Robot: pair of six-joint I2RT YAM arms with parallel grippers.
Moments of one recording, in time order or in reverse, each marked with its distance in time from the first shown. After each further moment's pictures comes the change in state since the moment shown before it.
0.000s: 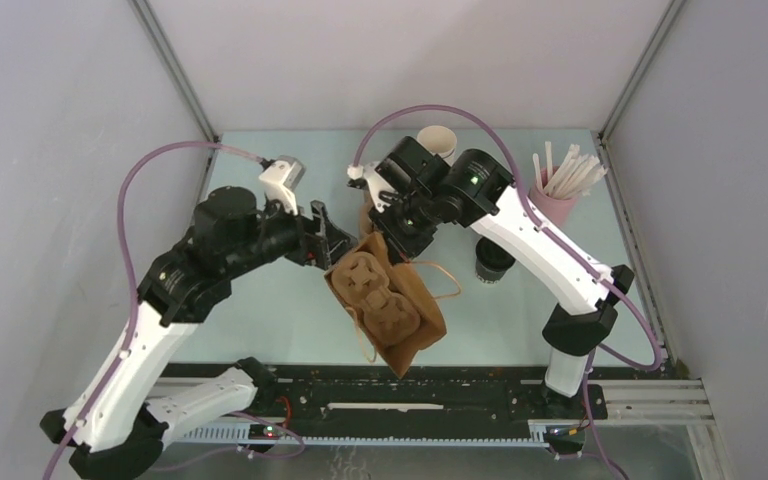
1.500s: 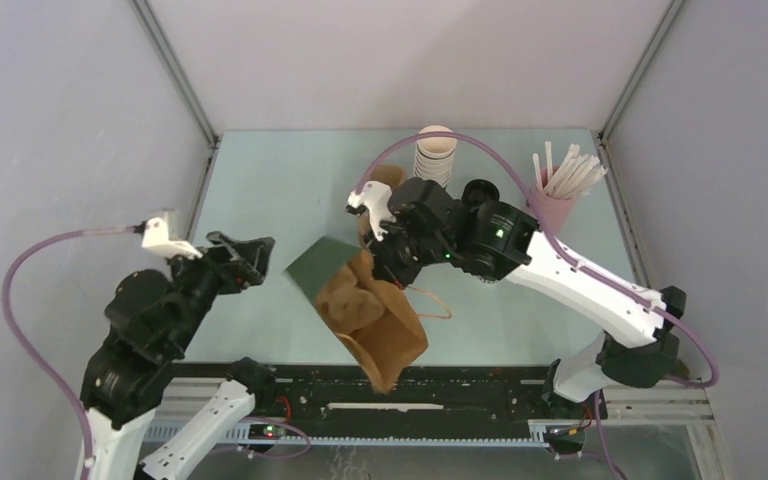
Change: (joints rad) left arm 0.166 -0.426 -0.161 -0.016 -0.415 -0.131; right arm 0.137 -0.325 -0.510 0.525 0.026 -0.011
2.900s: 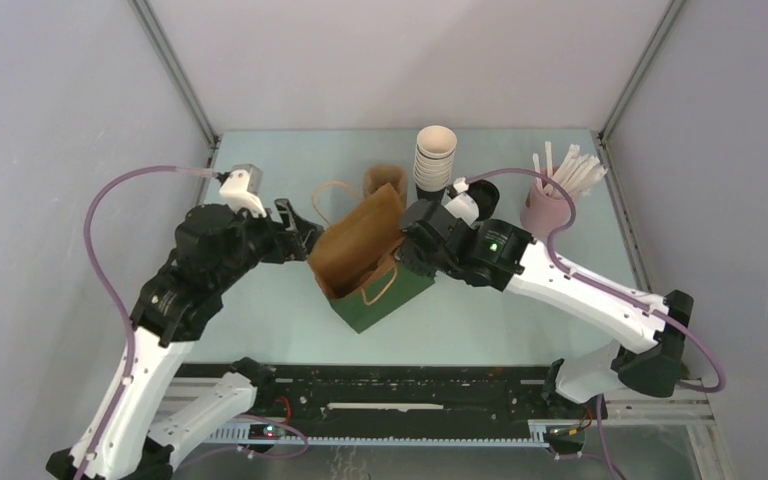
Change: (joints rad) left arm 0.000 0.324 0.013 0.081 0.258 0.097; right arm -0.046 -0.048 -0.238 0.011 0.524 1.359
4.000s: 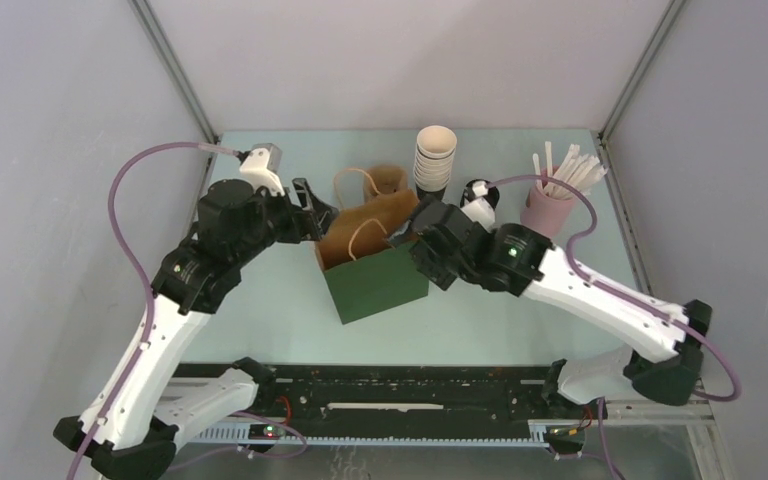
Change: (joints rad) left arm -0.032 0.124 0.055 0.075 -0.003 -0.008; right arm -0.013 -0.057 -0.030 0.010 0.017 0.020
